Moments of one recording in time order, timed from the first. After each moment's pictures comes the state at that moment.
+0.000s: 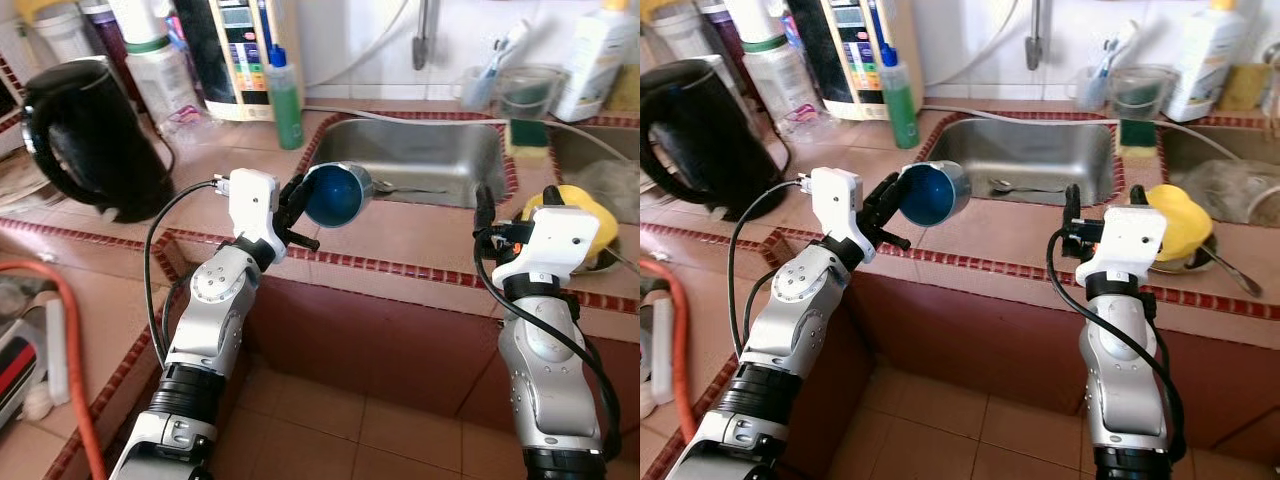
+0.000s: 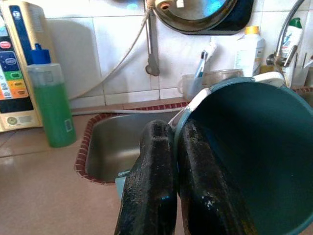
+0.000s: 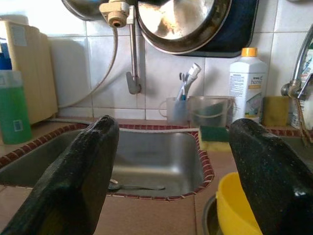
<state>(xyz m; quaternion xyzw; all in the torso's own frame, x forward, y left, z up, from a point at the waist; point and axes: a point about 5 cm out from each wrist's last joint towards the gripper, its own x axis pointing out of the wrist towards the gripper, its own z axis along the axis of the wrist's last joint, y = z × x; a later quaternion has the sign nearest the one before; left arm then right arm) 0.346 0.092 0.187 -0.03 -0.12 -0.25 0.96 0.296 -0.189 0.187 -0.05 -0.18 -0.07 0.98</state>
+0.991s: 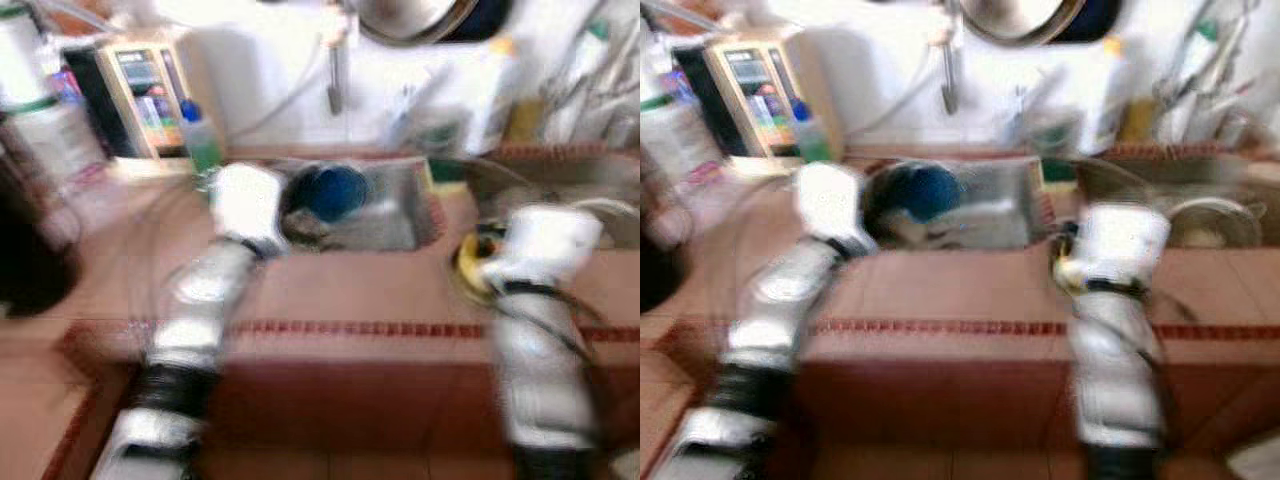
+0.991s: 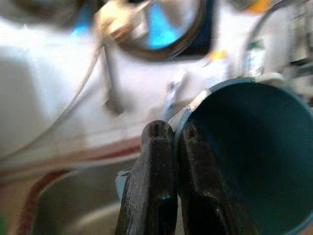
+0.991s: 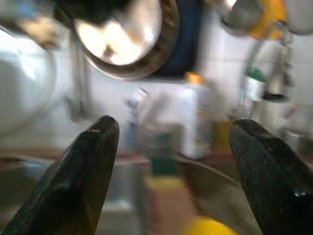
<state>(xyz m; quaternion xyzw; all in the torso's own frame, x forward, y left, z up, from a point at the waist) 0.347 0.113 0.185 -0.02 -0.11 -0.23 0.97 0.298 -0.170 0.187 -0.04 -0.18 -0.04 0.98</state>
